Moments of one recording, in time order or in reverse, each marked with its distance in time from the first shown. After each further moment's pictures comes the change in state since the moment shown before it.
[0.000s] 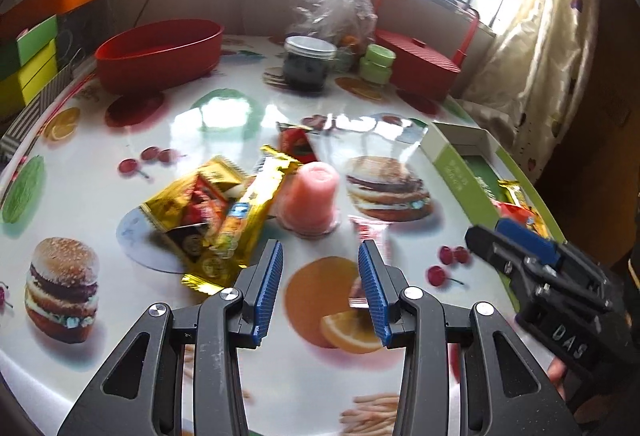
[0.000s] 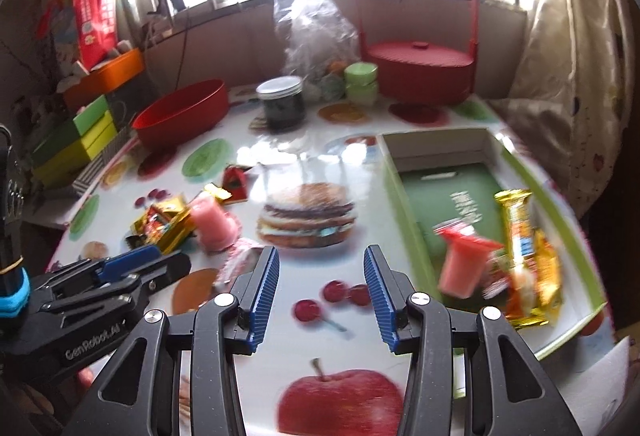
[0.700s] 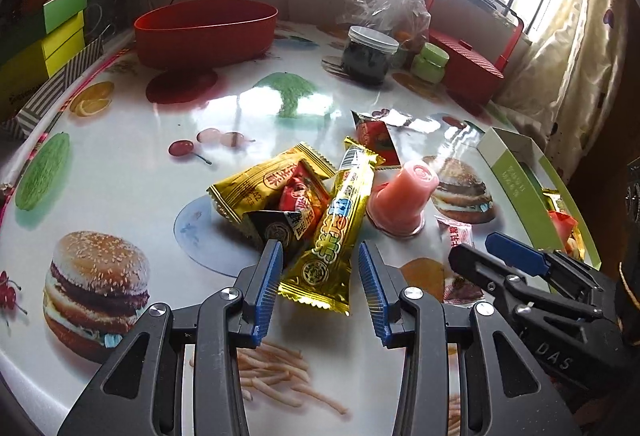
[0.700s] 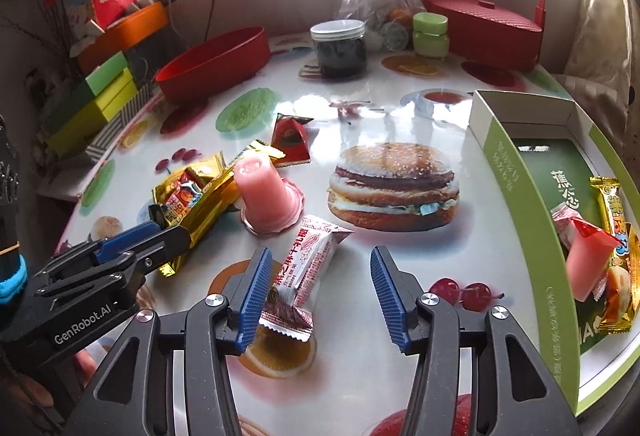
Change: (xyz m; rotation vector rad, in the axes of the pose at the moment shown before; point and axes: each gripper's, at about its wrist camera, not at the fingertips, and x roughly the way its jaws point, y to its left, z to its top) left arm 0.011 0.050 0.000 -0.045 0.026 0.057; right arm 0.059 0.042 0.001 -0.038 0.136 0.082
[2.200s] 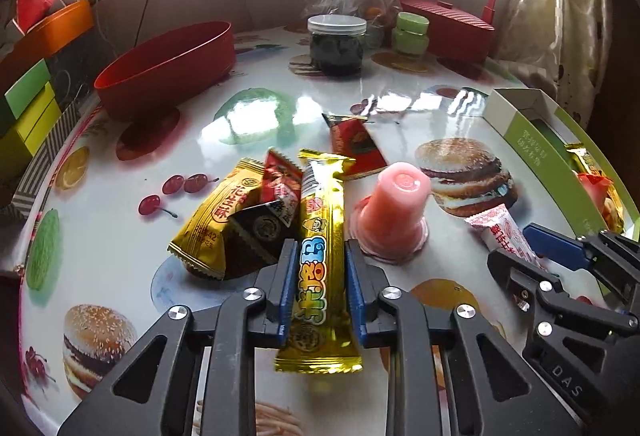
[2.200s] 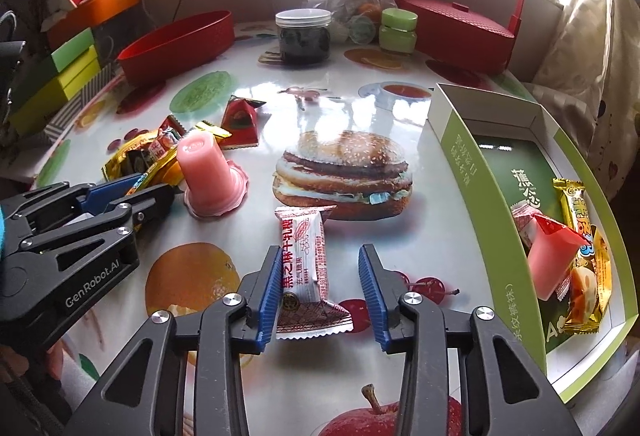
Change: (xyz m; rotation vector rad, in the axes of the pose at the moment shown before) left arm 0.030 -0.038 0.013 0.224 0.014 0.109; right arm 0.004 -0.011 -0.007 -0.037 0.016 -0.165
